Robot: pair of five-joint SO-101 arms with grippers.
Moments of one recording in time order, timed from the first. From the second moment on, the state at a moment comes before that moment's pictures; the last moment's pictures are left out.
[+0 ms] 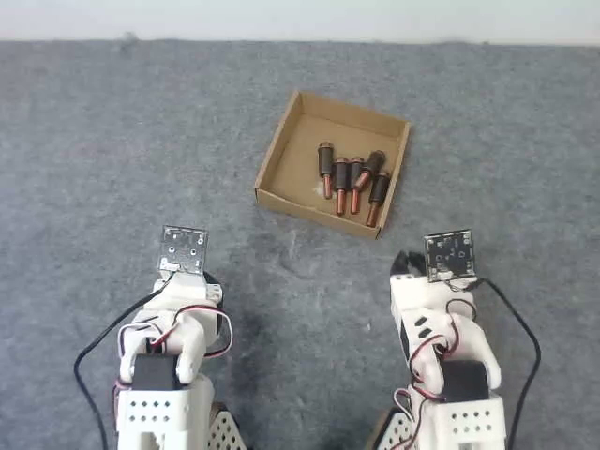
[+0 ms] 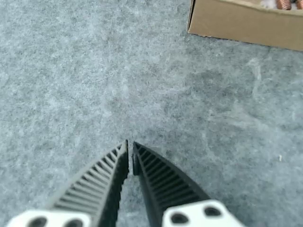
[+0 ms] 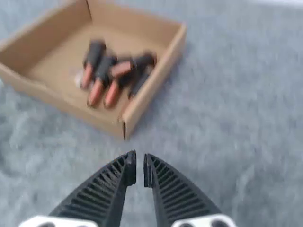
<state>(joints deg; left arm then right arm) -5.7 -96.7 97.5 61.6 -1.2 -8.6 -102.9 94.9 54.1 2.4</state>
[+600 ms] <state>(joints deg) -6.9 -96.7 97.5 61.4 -1.2 -8.8 -103.1 95.4 72.2 2.6</state>
